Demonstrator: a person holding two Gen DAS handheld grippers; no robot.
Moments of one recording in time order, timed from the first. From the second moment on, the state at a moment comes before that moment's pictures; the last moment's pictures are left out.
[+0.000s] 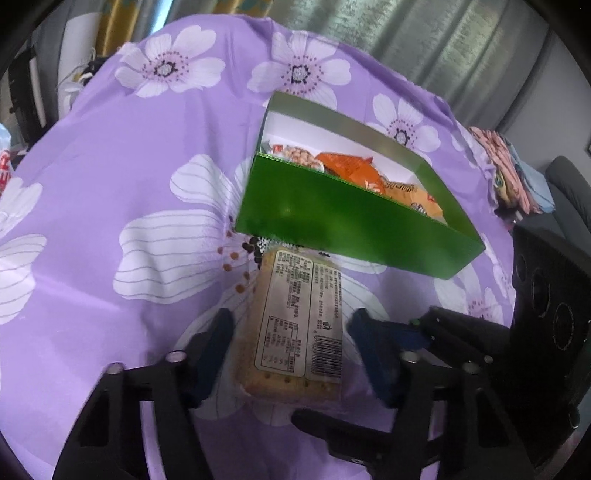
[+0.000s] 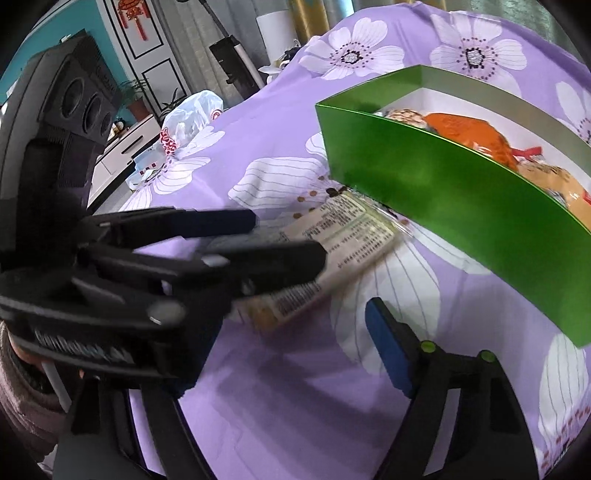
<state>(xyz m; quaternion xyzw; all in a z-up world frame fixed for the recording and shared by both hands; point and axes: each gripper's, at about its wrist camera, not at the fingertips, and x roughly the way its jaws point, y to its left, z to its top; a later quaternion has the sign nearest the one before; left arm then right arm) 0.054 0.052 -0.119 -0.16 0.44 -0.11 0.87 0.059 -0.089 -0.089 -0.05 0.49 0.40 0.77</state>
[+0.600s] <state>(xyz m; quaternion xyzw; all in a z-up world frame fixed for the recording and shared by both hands) 0.035 0.040 -0.115 -0.20 0.45 -0.11 0.87 0.053 -0.101 -0.079 -0.05 0.47 0.41 0.78</state>
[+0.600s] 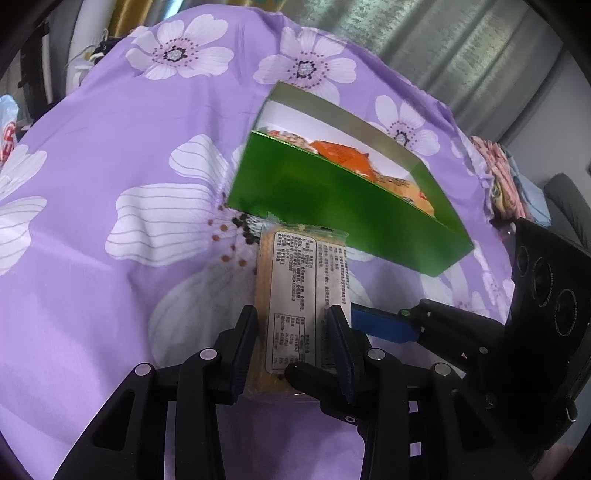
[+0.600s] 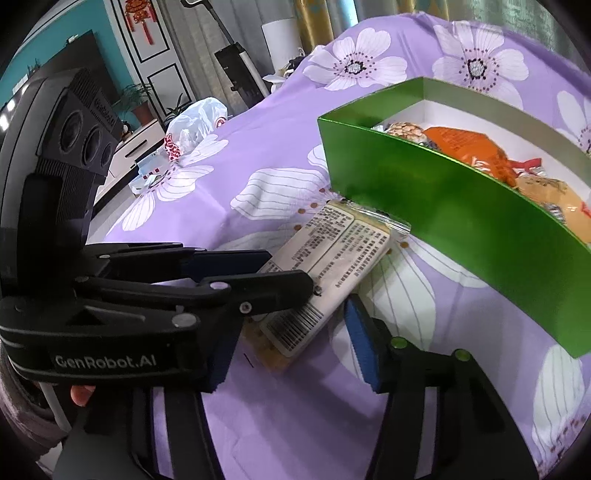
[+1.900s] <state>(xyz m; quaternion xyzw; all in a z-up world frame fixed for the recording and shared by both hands) -0.010 -0.026 -0.070 -0.15 0.43 -0.13 0.88 -0.001 -0.171 -0.035 -0.02 0.44 0.39 0.81</state>
